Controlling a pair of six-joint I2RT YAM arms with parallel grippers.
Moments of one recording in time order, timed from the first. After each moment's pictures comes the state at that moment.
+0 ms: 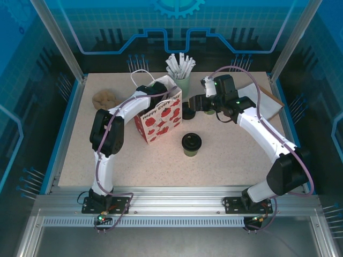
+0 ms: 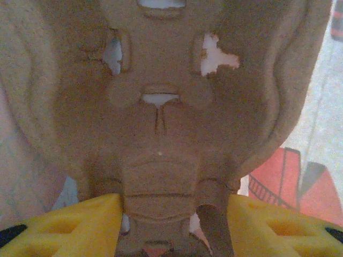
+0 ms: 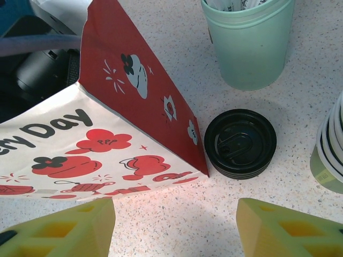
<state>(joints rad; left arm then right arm) -0.40 2.13 1.75 -1.05 0.09 0.42 0.39 1.49 1.34 -0.53 -0.27 0.24</state>
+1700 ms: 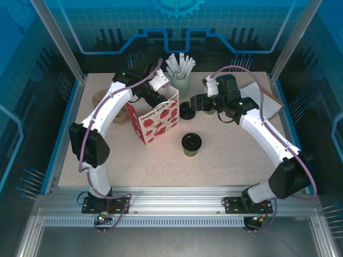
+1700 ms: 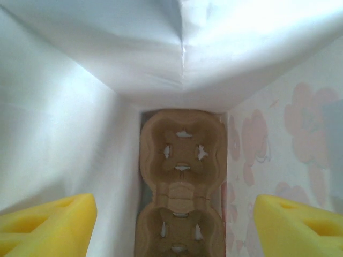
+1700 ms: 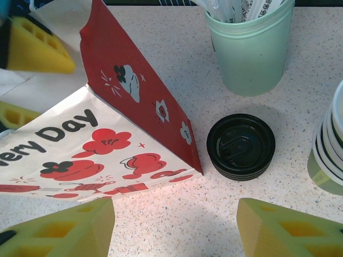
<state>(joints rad) -0.35 1.88 1.94 -1.06 0.21 0.40 0.39 1.45 1.34 -0.54 -0.27 0.24</state>
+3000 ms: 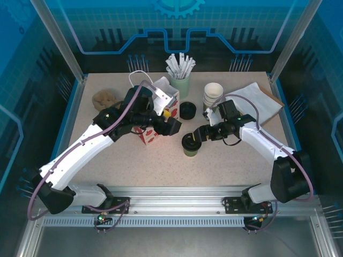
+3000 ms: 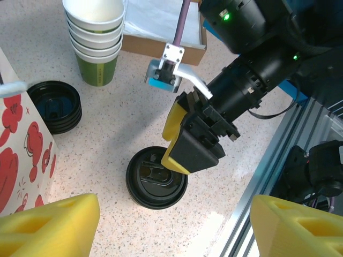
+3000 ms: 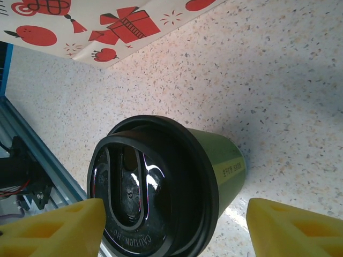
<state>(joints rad) -0.68 1.30 1.42 -0.75 0.31 -0.14 0.33 1.41 0.98 -0.65 -0.60 0.17</state>
